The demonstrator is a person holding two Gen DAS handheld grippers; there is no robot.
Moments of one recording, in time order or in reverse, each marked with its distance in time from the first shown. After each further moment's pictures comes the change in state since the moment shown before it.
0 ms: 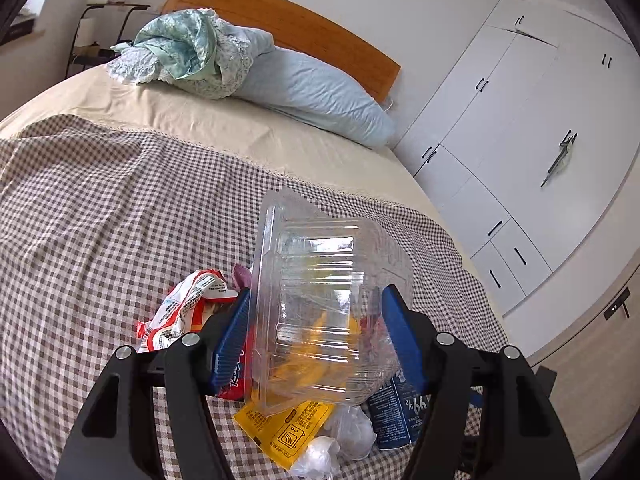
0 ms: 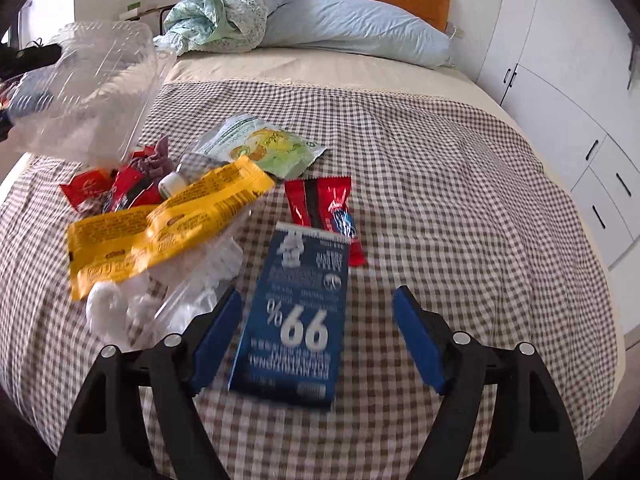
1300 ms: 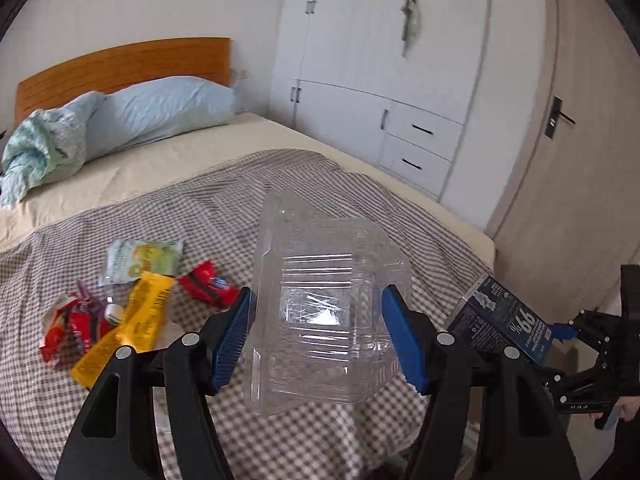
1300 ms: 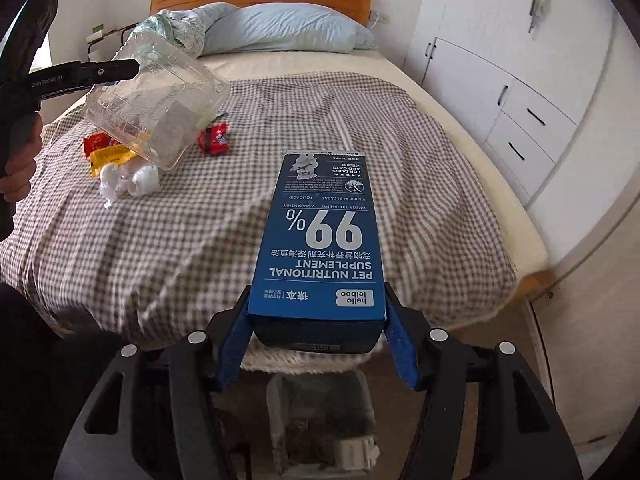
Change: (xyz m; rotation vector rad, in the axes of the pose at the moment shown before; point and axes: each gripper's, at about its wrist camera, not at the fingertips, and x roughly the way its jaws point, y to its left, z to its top) left arm -0.024 -0.256 -0.160 0.588 0.121 -0.192; right arm -0.212 -0.158 -0.190 0.112 0.019 -0.149
